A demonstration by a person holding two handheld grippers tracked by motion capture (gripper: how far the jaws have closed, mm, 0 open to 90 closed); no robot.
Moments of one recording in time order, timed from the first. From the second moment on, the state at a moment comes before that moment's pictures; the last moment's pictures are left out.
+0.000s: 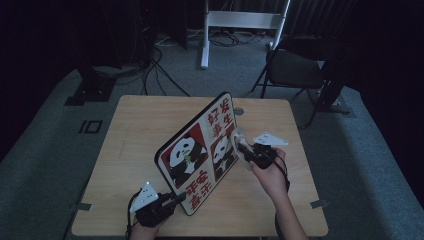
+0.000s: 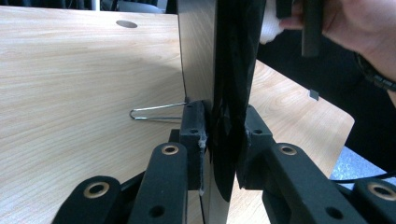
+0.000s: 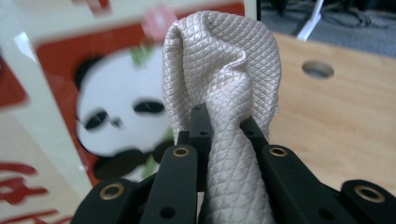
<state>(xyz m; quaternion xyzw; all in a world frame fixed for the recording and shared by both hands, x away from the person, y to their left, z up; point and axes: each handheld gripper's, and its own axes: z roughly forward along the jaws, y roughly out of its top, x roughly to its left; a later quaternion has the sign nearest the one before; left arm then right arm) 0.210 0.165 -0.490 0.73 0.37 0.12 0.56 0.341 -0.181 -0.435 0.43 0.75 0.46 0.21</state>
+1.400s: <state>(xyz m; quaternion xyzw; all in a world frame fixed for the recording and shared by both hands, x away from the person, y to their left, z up) 0.211 0.166 -0.489 0.73 0.37 0.12 0.56 0.360 -0.123 -0.342 0.35 0.74 0.52 0.25</state>
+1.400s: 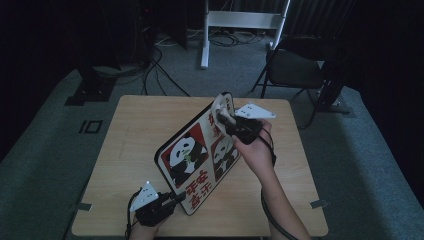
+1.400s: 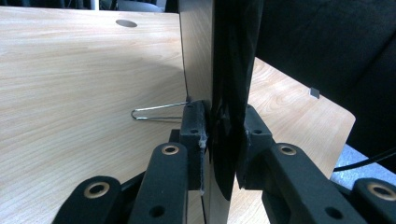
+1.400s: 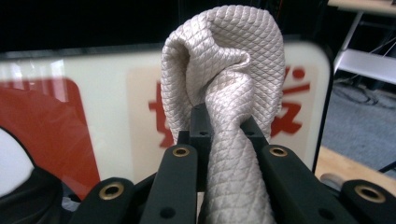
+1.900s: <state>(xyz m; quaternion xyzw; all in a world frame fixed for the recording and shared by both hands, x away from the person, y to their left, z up) 0.211 0.164 -0.489 0.73 0.36 0.12 0.56 0.359 -0.132 -0.379 0.37 0.75 0.49 0.24</state>
